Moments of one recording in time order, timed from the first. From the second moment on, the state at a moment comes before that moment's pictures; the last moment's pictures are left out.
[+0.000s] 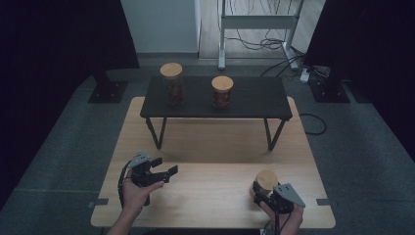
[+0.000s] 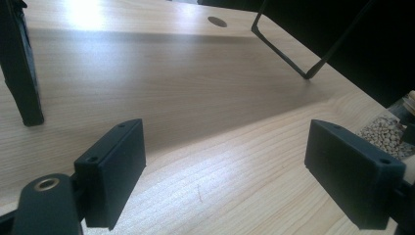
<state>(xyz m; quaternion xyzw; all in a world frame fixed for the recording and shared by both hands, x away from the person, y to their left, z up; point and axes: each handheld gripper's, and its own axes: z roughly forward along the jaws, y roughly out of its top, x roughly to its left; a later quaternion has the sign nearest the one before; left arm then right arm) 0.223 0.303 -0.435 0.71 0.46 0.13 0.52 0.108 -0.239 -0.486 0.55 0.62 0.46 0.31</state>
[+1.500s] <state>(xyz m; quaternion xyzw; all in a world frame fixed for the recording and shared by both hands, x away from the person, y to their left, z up) 0.223 0.303 -0.435 0.70 0.46 0.13 0.52 0.095 -0.238 -0.482 0.55 0.59 0.49 0.33</state>
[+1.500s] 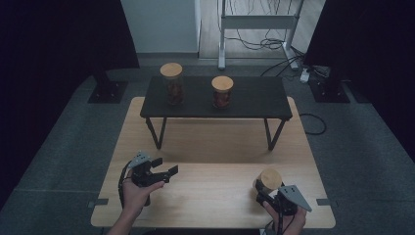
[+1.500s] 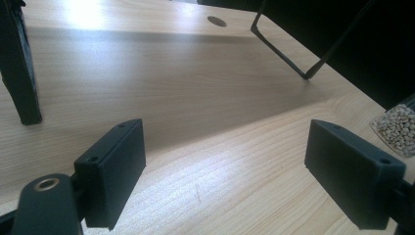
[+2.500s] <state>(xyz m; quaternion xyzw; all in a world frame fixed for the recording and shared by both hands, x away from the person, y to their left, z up) 0.223 0.303 -0.436 0.70 0.46 0.13 0.52 0.098 -0.233 -0.469 0.54 0.59 0.49 0.35</state>
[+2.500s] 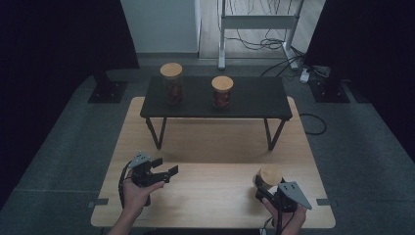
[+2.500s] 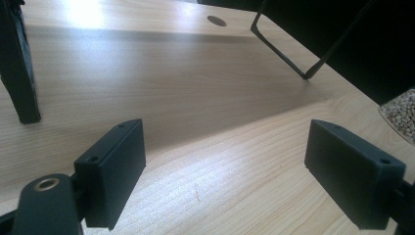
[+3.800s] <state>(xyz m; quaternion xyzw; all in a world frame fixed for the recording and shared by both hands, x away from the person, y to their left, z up) 0.225 0.305 -0.437 0.70 0.46 0.12 0.52 0.118 -0.228 -0.438 0.52 0.59 0.50 0.37</state>
